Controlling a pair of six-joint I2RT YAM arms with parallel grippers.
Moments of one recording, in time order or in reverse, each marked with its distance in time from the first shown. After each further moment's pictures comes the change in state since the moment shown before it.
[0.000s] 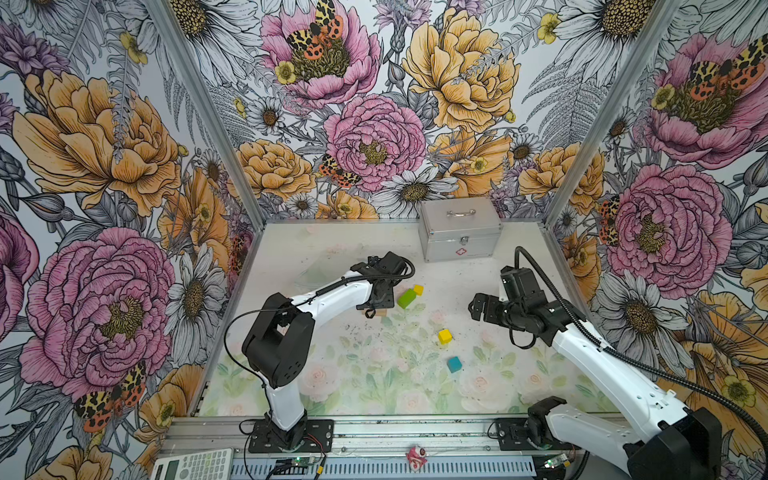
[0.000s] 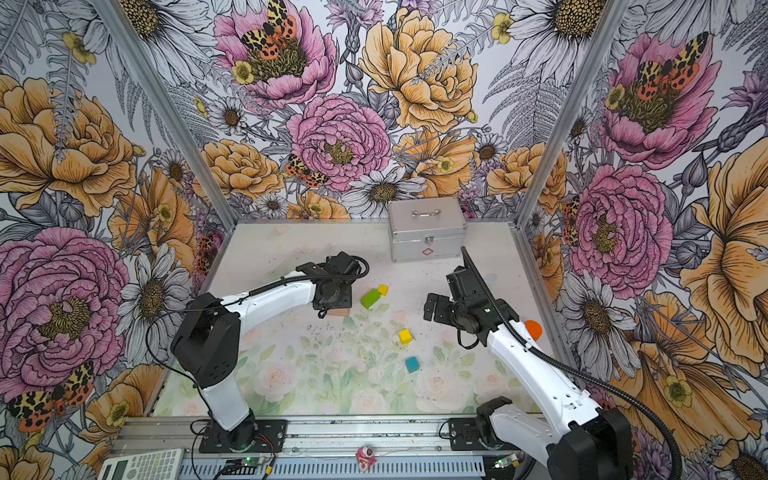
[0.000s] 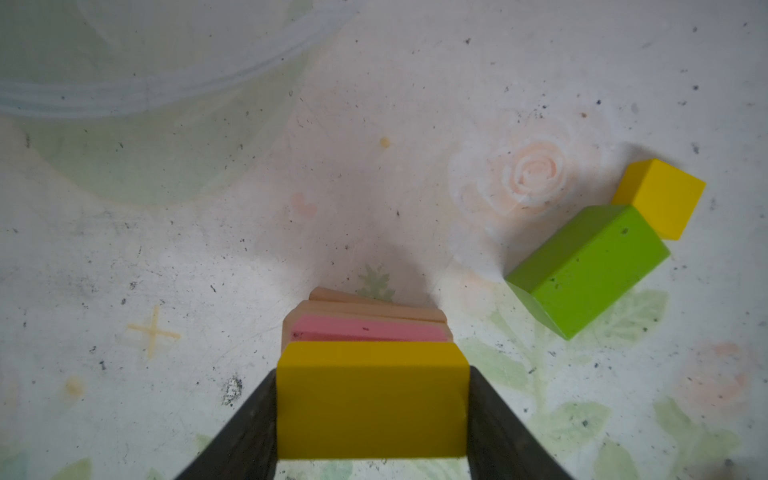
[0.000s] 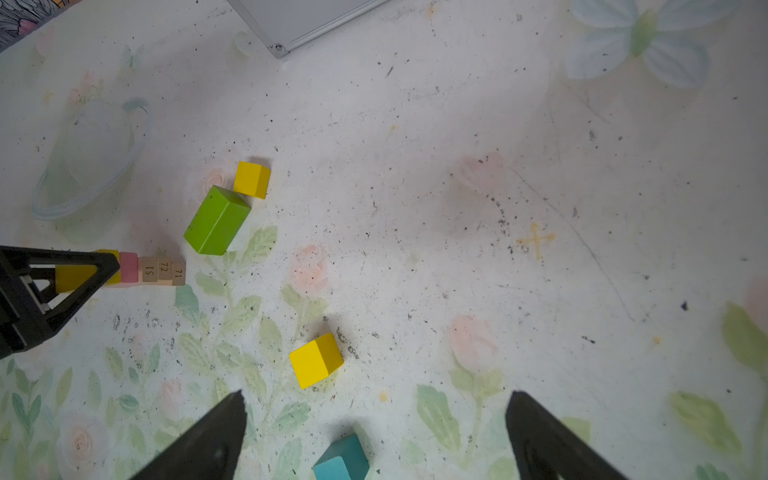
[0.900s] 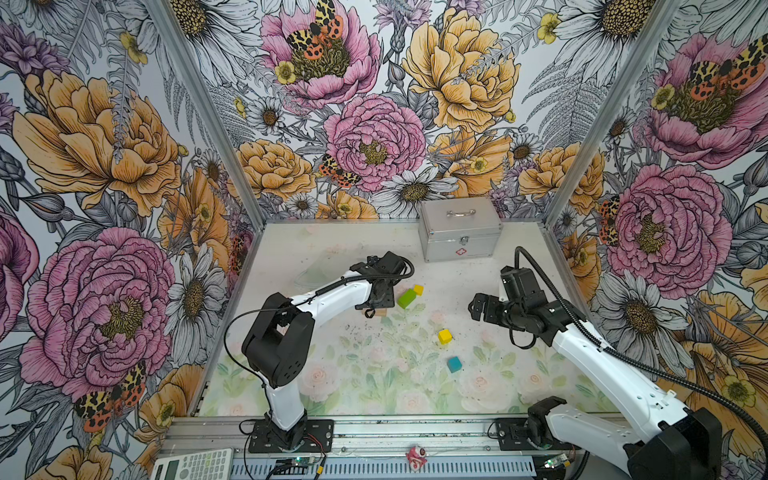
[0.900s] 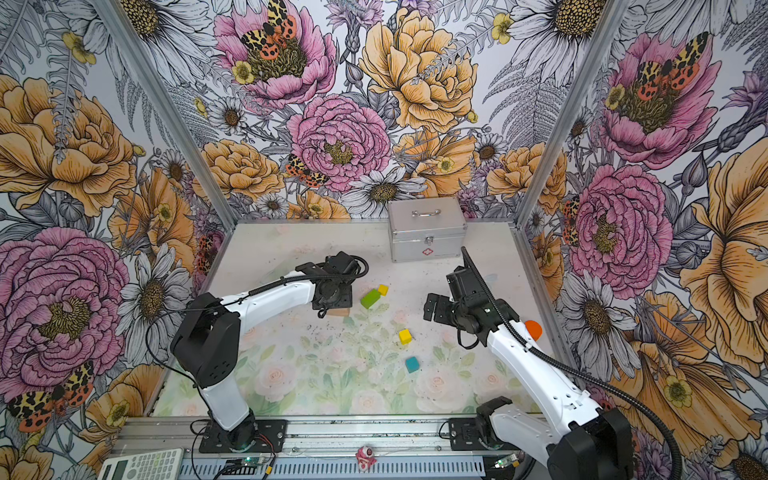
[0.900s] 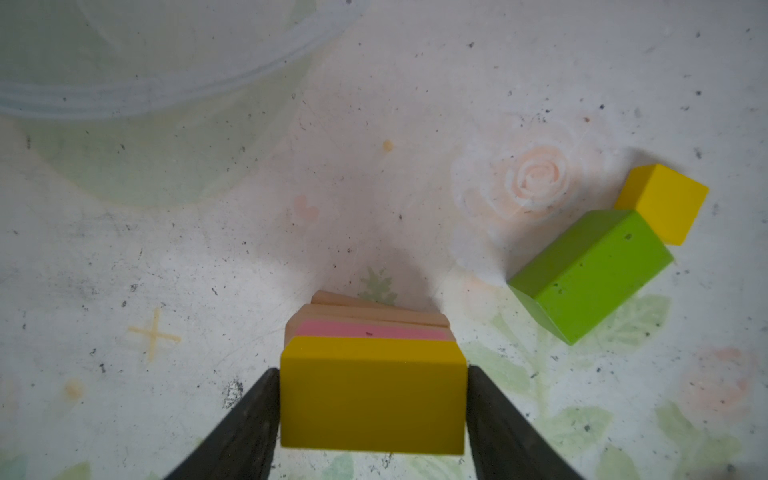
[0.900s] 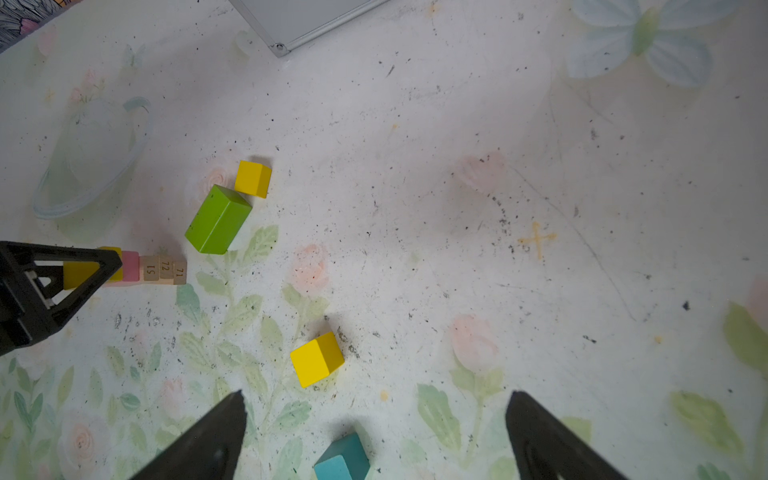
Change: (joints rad) left arm 0.005 0.000 -0.001 0.006 0.001 0.000; right arm 0.000 -0.001 0.000 -0.001 -0.003 0.000
